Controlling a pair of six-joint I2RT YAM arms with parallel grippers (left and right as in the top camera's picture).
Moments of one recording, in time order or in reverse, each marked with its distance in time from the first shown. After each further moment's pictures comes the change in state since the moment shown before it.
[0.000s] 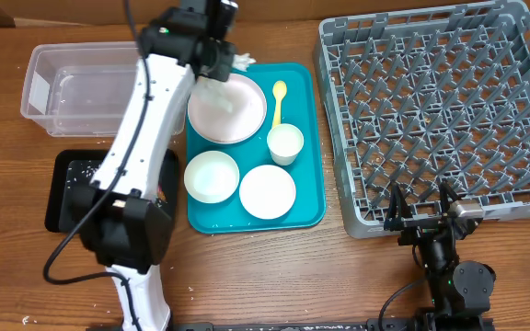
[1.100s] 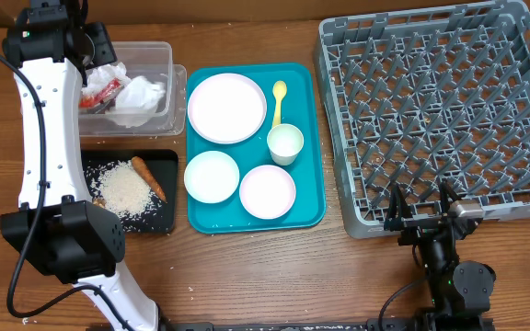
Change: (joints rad) left arm 0.388 -0.055 0.000 0.015 -0.041 -0.207; right arm 0.000 0.000 0.000 0.000 0.000 0.000
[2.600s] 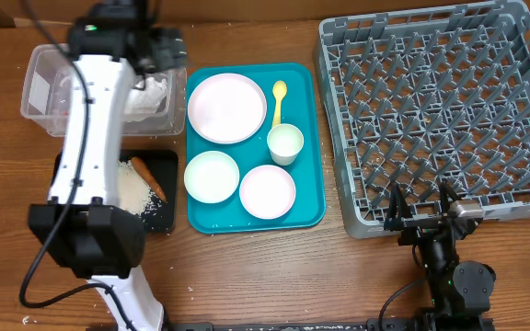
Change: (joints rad) left arm -0.181 0.000 0.000 -0.107 0.041 -0.174; right arm 0.000 0.000 0.000 0.000 0.000 0.000
